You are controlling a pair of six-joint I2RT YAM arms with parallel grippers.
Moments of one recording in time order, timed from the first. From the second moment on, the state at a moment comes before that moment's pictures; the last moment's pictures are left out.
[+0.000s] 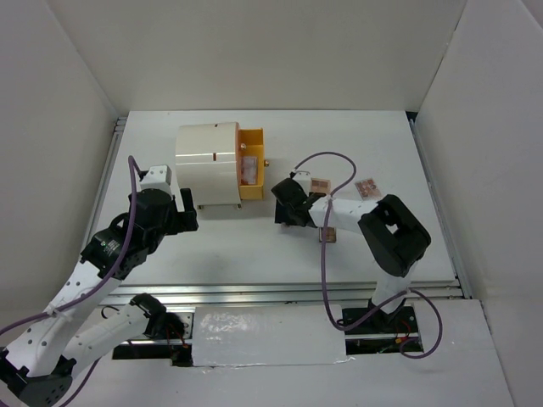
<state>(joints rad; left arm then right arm) -0.55 0.78 0.96 -0.81 -0.44 -0.45 0.71 1.80 1.04 -0.23 0.38 0.68</state>
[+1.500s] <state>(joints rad) -0.55 0.74 0.96 -0.81 -0.44 -0.45 0.72 1.97 1.97 -0.82 0.43 0.61</state>
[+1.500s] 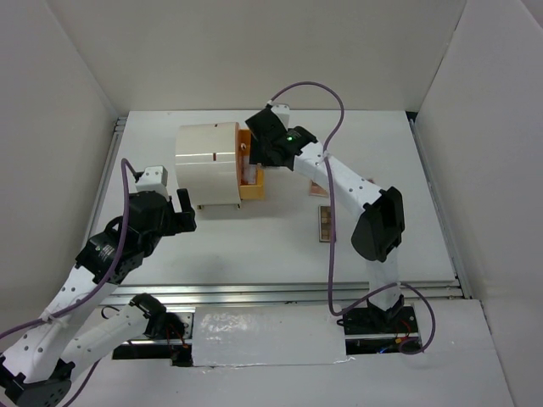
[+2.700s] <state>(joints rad) -0.55 0.73 0.96 -0.81 -0.43 -0.45 0.78 2.05 2.08 -0.87 0.42 0.60</state>
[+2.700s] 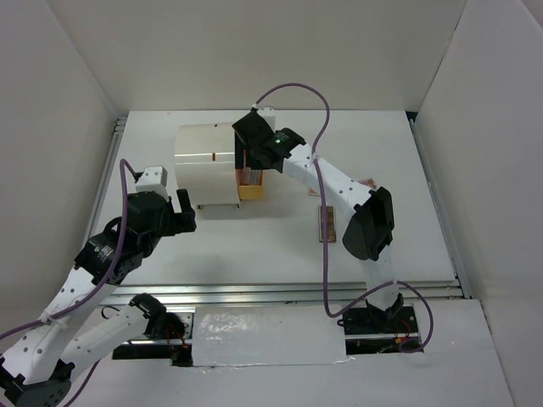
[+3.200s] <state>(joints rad) -0.55 0.73 0.96 -0.81 -0.43 -0.45 0.74 1.46 1.36 -0.54 0.41 0.67</state>
